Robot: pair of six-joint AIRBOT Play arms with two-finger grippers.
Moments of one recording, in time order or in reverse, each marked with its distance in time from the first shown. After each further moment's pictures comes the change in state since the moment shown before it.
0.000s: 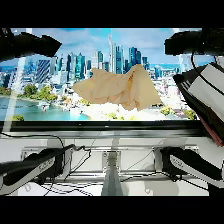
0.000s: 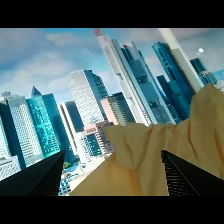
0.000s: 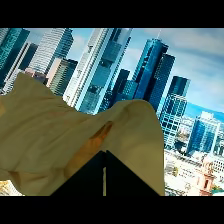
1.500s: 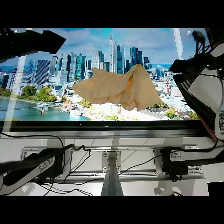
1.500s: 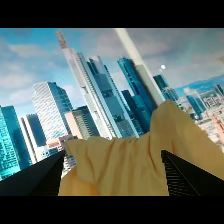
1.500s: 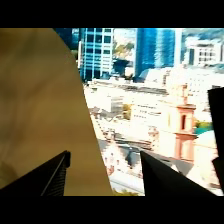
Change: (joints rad) left arm 0.000 0.001 0.000 -0.162 0.000 0.000; right arm -0.445 -0.428 -0.185 0.271 -0.019 -0.257
